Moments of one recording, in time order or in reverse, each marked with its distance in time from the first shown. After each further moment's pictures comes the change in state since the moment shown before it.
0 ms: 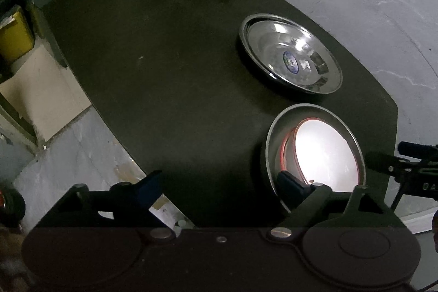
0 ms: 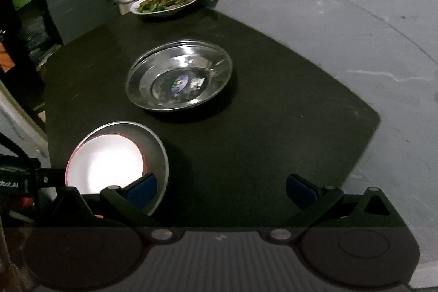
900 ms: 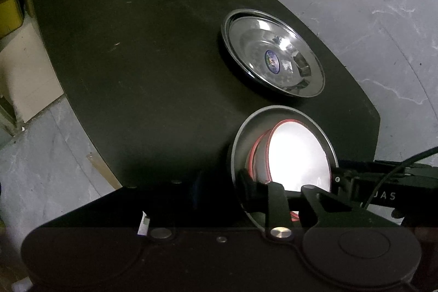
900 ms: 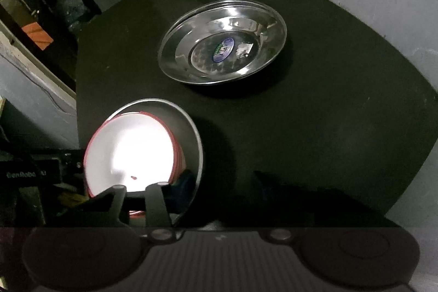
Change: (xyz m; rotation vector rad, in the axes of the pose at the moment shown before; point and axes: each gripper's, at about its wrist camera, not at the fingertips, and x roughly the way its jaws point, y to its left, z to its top) left arm 0.012 -0.011 0.006 -0.076 0.025 -0.091; right arm 0.046 0.001 0.013 -0.028 0.176 0.235
